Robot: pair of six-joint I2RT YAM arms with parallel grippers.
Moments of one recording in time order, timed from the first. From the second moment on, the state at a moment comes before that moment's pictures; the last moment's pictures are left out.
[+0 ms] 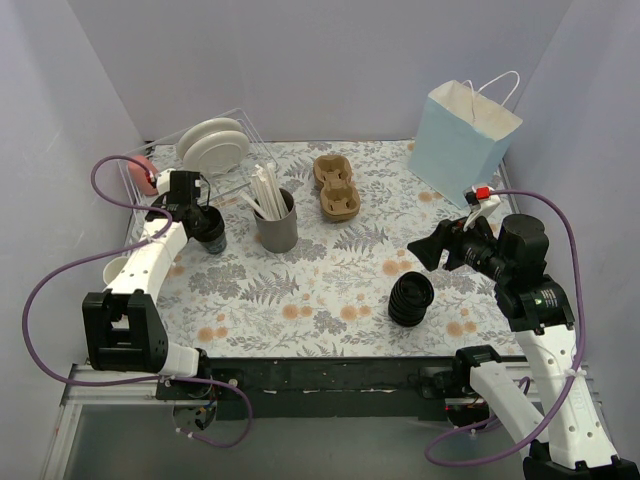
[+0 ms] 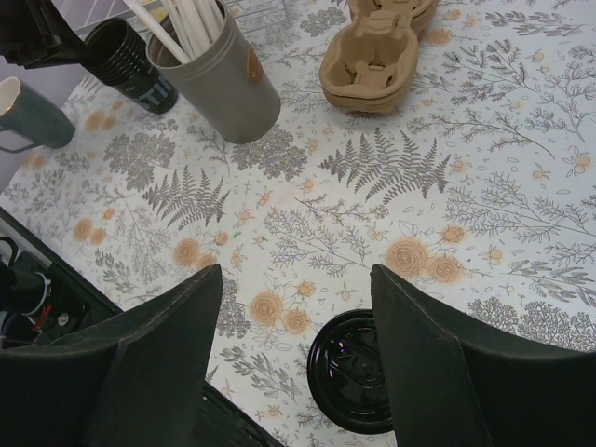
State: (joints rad) left arm -0.04 1.40 1.08 -0.57 -0.44 -0.51; right arm 0.20 0.67 0.92 -0.60 -0.49 0.20
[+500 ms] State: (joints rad) left arm -0.04 1.40 1.10 -0.59 -0.43 -0.51; right arm 0.20 0.67 0.92 -0.60 -0.49 0.20
